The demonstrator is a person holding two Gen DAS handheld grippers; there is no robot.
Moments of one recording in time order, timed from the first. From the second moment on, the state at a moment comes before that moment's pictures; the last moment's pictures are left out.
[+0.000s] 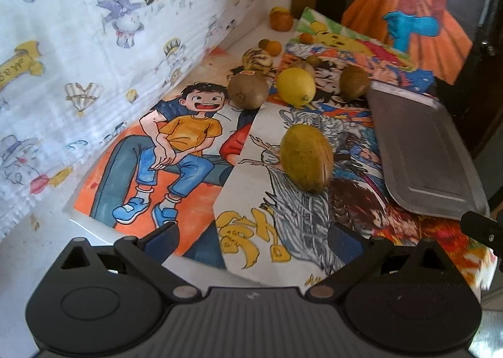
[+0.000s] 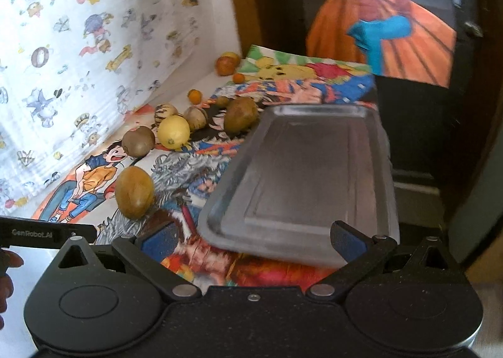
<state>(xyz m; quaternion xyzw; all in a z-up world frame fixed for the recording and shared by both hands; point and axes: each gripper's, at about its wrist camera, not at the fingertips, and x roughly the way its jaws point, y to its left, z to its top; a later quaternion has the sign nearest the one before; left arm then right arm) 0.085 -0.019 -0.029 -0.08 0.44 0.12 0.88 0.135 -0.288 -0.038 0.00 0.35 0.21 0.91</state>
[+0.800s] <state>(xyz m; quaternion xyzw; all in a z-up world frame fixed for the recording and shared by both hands) 0.165 -0.057 -0.043 -0.08 0.48 0.19 0.85 0.266 -0.269 -0.033 -0.01 0.40 0.34 0.85</state>
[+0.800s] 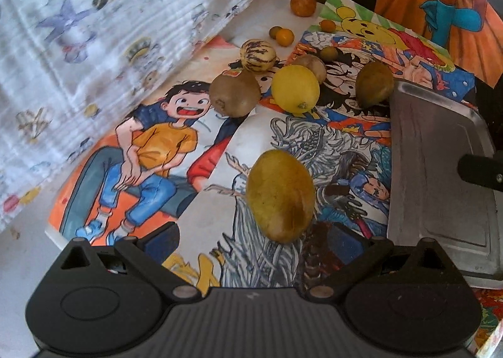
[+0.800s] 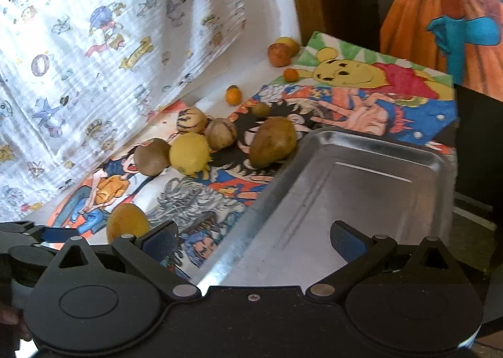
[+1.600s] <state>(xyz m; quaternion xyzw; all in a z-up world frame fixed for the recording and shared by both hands) 0.207 -0.016 -0.057 -0.13 0.50 0.08 0.85 0.350 -0.131 -0.050 -0.05 0.45 0.42 0.79</state>
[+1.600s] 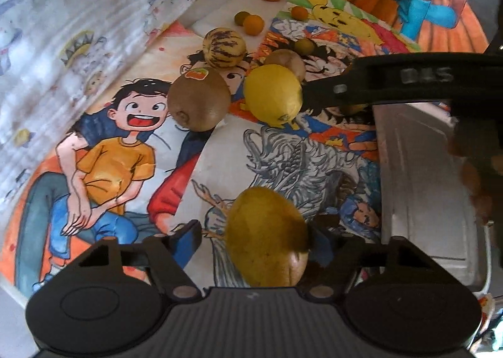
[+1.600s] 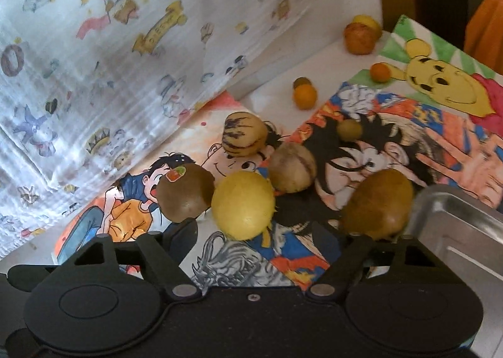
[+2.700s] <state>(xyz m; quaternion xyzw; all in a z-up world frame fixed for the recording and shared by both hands) 0.220 0.011 -0.062 -0.21 0.52 0.02 0.83 0.366 -0.104 -0.068 -0.04 0.48 0.41 0.78</state>
